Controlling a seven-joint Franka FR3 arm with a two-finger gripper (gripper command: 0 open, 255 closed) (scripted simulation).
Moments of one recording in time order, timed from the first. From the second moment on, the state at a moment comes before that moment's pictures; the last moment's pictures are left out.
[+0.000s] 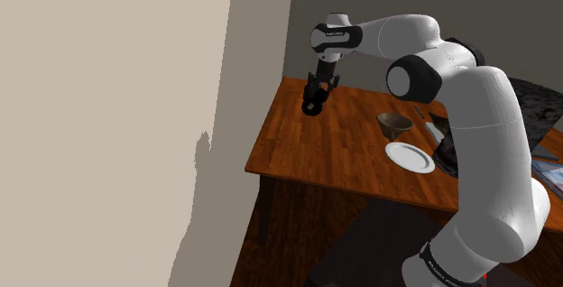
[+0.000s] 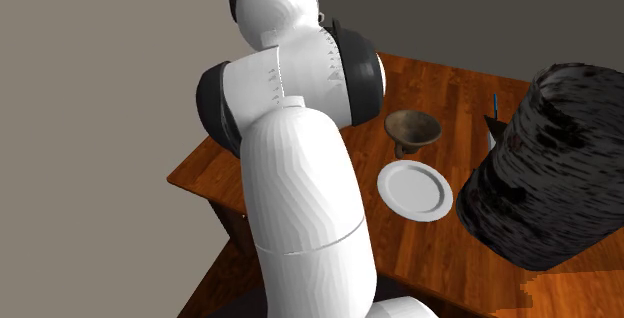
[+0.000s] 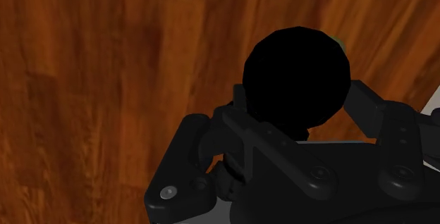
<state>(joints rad) -0.17 0.66 -0.35 -1.20 0.22 1.82 0.15</state>
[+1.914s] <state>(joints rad) -0.42 0.41 -0.48 -1.49 0.19 1.85 -0.26</state>
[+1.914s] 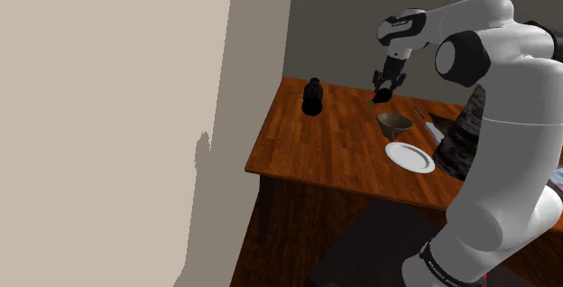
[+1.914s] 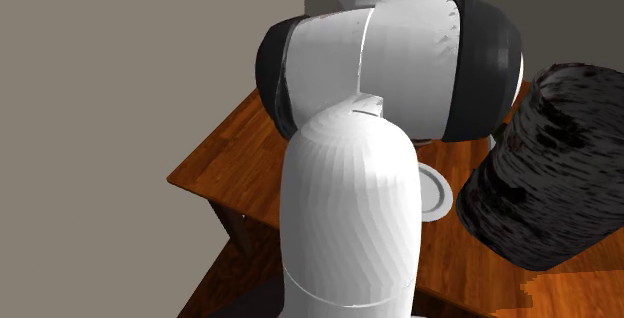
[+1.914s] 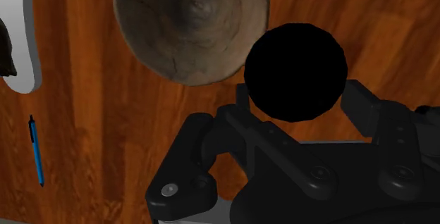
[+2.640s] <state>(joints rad) -0.55 0.45 -0.52 -1.49 0.22 1.88 -0.43</state>
